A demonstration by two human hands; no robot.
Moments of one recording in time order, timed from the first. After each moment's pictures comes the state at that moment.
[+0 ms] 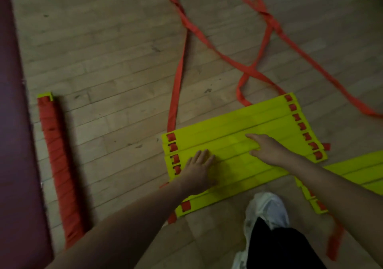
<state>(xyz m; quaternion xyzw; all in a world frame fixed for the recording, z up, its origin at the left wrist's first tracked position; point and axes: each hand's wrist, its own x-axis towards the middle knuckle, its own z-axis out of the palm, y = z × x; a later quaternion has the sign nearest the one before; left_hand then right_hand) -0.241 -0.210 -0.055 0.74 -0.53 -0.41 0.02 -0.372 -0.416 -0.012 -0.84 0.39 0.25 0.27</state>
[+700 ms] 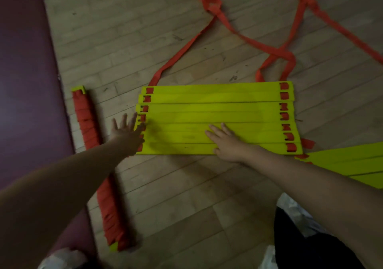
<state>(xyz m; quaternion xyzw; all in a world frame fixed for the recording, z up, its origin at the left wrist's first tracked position) -0.045 -0.093 -0.019 0.81 -0.40 -0.25 -0.34 -0.256 -0.299 -0.057 -0.91 0.16 0.31 0.21</state>
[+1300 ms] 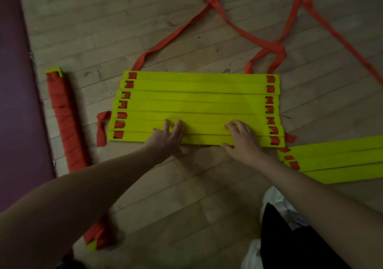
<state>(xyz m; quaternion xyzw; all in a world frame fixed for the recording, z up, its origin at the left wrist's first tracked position) -0.130 -0.139 -0.062 0.74 -0.61 -0.14 -0.25 -0.317 -0.325 -0.063 -0.93 0.29 0.14 0.18</state>
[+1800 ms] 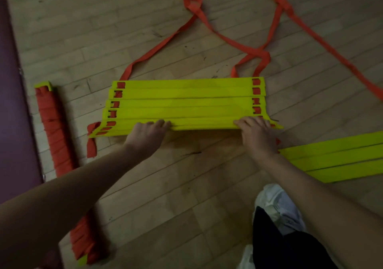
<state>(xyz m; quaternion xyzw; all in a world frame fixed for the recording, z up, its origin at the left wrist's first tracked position) -0.116 -0.158 -0.018 0.79 -0.61 -0.07 -0.07 -0.344 -0.370 -0.045 -0.96 0.26 -0.08 0.03</state>
